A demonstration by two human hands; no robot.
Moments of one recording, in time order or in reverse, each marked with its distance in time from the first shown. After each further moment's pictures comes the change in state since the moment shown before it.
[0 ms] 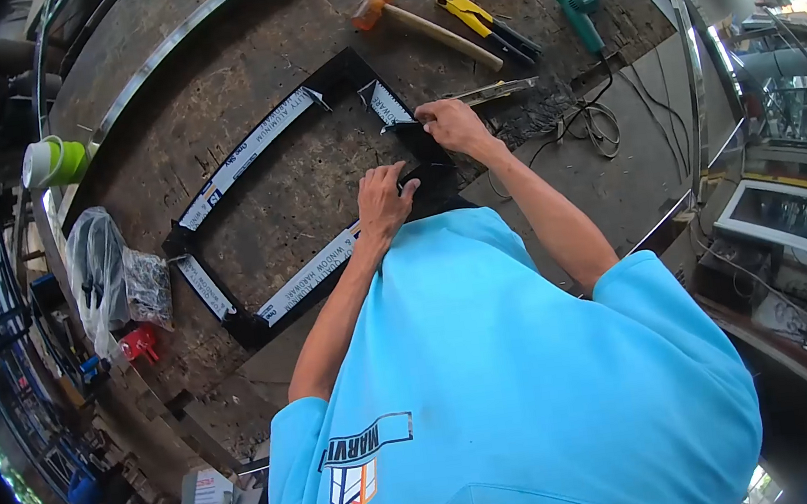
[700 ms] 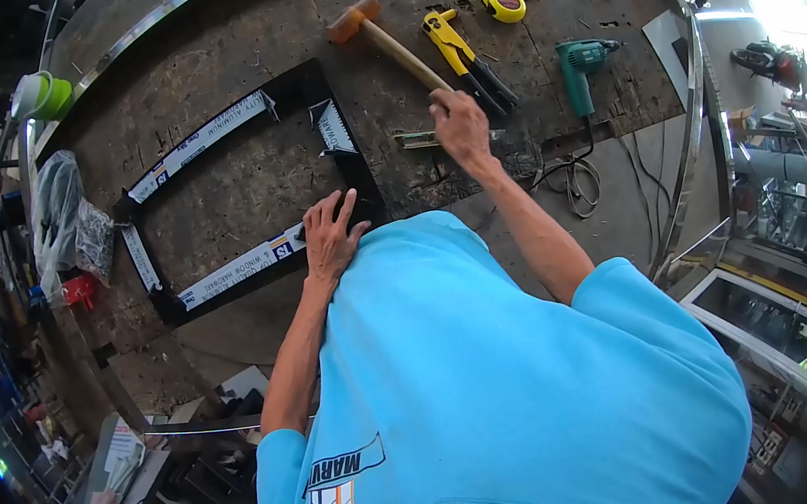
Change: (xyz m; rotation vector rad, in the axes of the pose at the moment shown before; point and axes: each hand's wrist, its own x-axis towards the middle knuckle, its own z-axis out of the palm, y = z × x) left_hand -0.018 0.037 0.051 0.302 0.195 -0.025; right_hand 0.033 0.080 -0.072 -0.034 0.375 -0.223
